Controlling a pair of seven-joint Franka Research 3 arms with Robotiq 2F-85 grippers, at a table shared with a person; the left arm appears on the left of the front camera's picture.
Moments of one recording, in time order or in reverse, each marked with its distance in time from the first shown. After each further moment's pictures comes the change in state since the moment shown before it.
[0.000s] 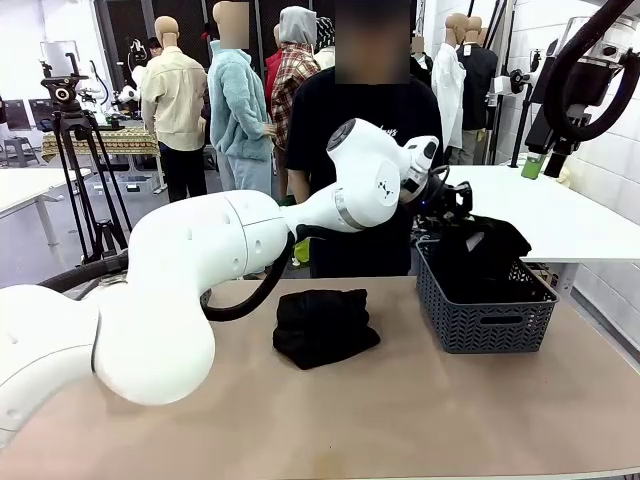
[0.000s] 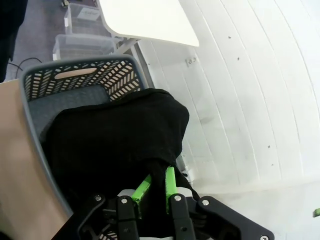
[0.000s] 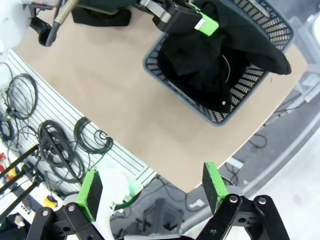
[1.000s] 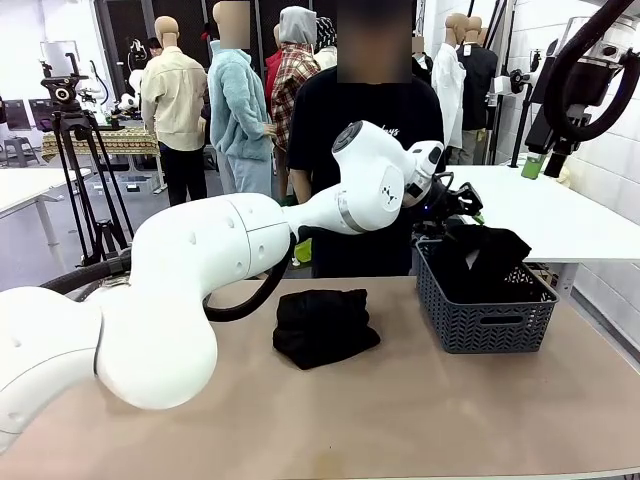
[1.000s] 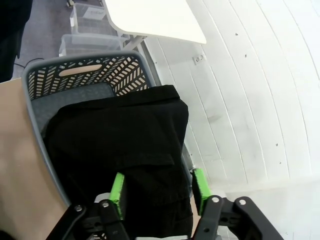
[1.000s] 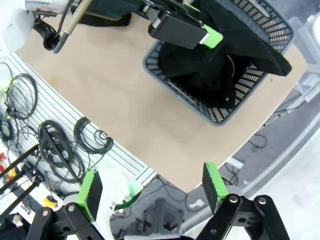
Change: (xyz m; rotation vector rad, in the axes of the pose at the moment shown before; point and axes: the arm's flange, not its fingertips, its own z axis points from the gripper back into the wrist) left arm -0.006 -0.002 -0.005 0.027 0.004 -0.017; right arm 0.000 0.000 0.000 0.000 0.000 0.000
